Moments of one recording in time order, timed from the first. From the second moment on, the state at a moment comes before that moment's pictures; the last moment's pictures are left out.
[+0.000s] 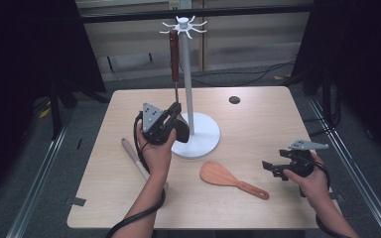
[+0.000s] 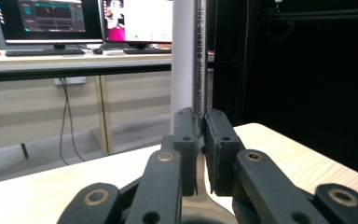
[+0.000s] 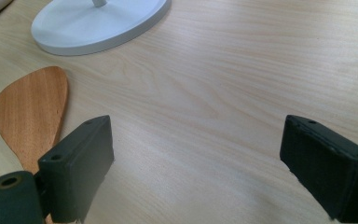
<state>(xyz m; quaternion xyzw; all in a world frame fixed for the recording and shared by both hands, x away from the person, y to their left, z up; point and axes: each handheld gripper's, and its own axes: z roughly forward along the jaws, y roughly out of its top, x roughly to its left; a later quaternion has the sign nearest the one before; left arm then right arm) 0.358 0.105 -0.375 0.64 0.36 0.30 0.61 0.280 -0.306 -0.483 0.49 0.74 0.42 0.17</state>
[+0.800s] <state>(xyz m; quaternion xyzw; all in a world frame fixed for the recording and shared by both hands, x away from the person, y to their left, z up) 0.364 0.106 -0.365 0.61 0.36 0.31 0.63 0.280 -0.302 -0.481 0.49 0.74 0.43 0.17</state>
